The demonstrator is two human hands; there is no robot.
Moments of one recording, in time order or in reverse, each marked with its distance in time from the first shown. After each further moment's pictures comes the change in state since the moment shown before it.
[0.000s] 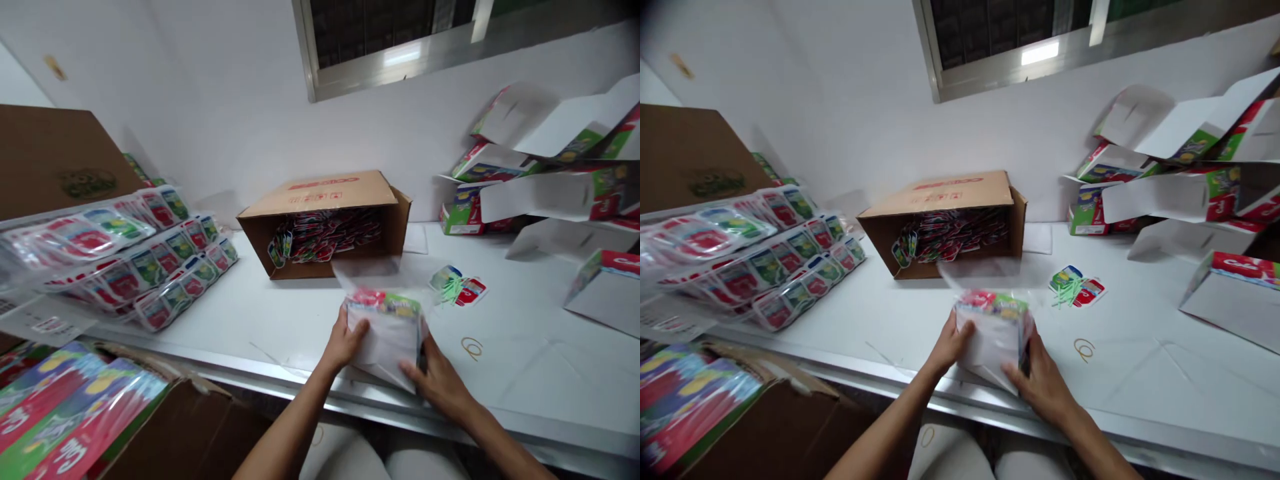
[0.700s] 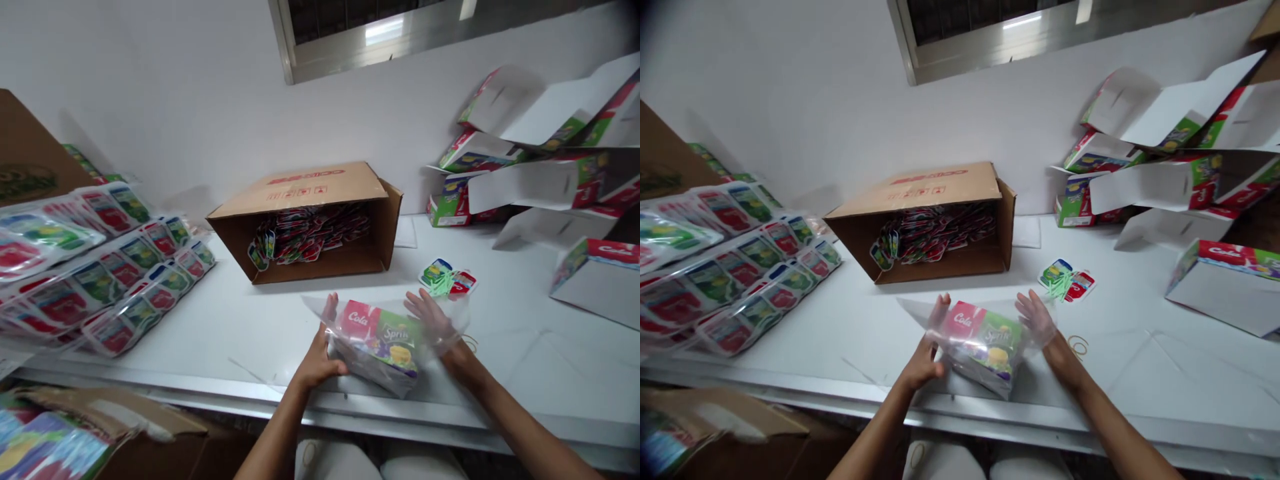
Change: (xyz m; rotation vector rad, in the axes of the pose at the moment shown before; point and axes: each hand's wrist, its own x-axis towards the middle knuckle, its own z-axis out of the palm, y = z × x) left_hand 0.007 -0.008 -0.031 -0.047 -0.267 0.121; right_hand 0.058 0.012 -0.025 0.506 -0.018 -0.064
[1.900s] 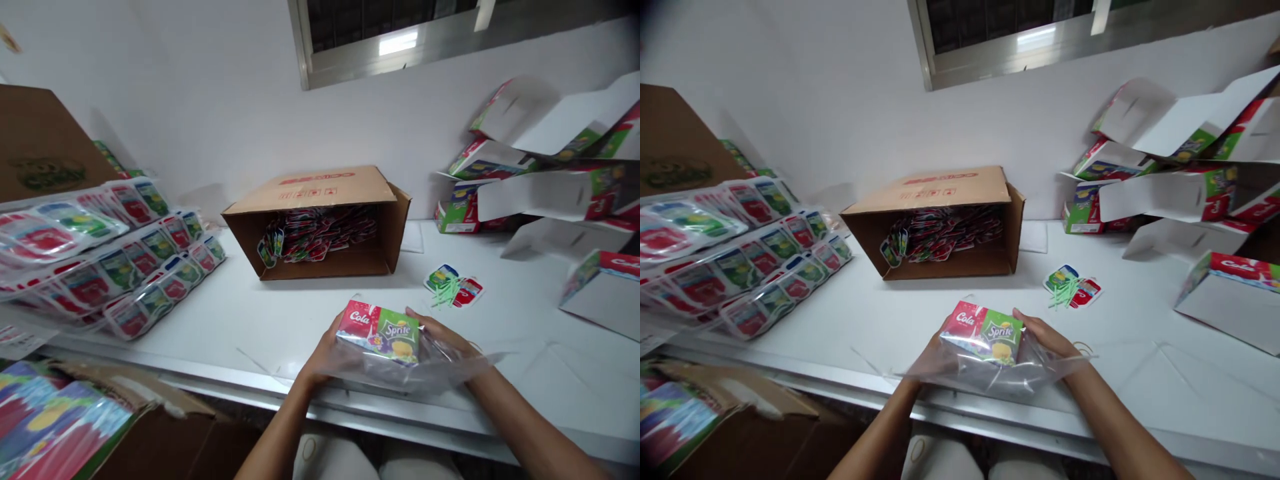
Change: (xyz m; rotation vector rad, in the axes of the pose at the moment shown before) left_hand -0.008 -0.001 0.002 0.320 0.097 -0.076; right_hand 0.013 -0.047 0.007 0.467 -0.341 0.503
